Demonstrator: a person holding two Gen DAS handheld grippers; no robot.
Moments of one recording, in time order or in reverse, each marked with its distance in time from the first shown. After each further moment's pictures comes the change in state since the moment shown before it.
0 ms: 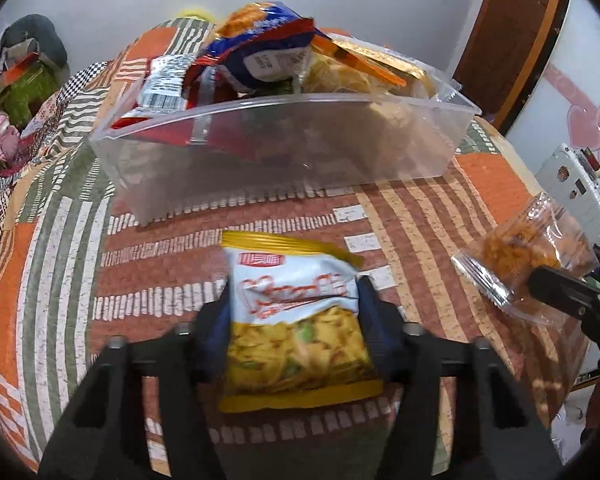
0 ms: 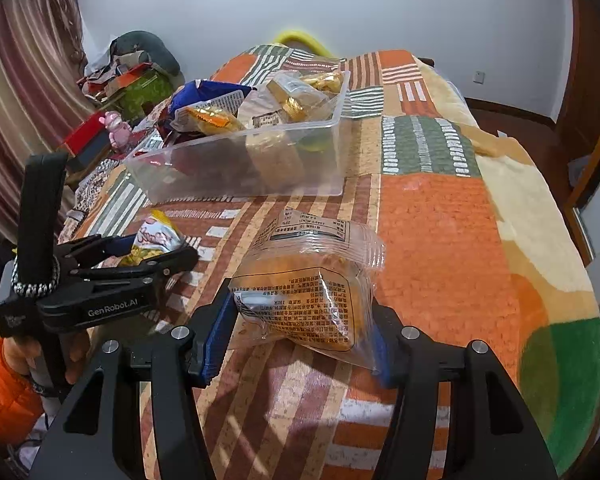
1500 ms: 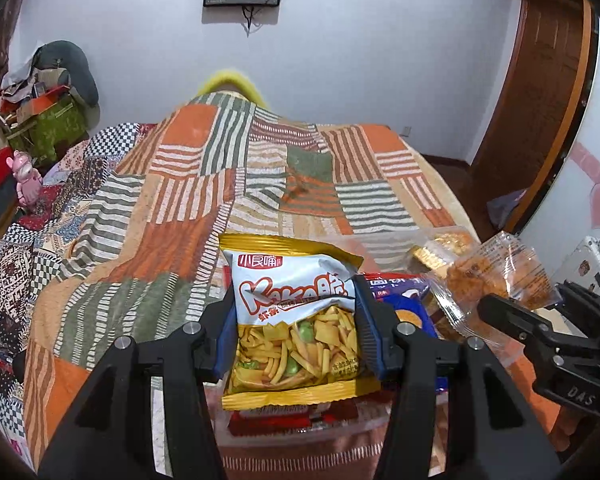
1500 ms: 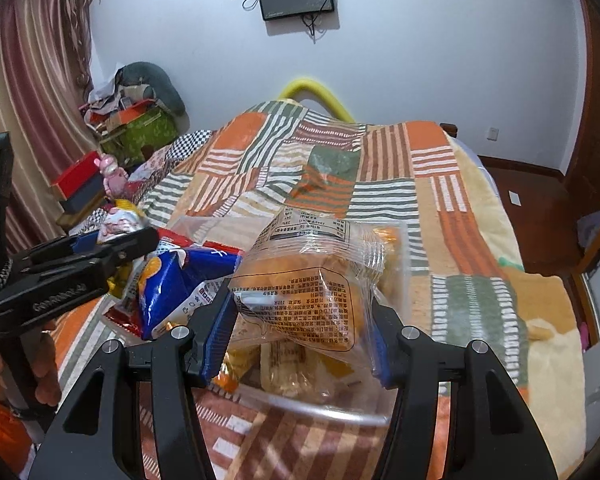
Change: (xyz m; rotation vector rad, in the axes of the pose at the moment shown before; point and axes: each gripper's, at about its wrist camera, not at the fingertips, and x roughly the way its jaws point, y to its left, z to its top) left arm -0.016 0.074 0.143 -0.064 -0.234 0.069; right arm 0.061 0.027 0.131 -0.066 -0.156 -0.007
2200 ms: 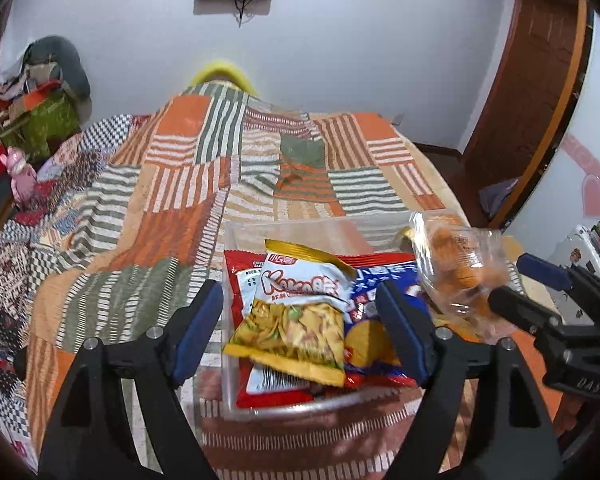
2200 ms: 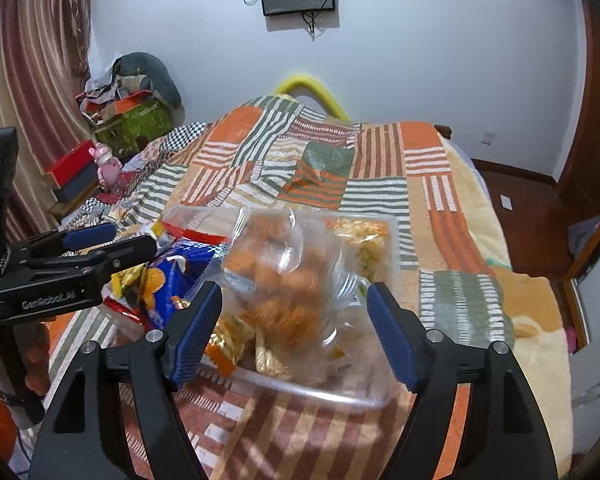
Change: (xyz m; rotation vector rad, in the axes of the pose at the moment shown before) left arm -0.022 0.005 -0.008 0.019 0.026 -0.034; right arm -0.018 -0.002 -0.001 -0.031 0.006 -0.040
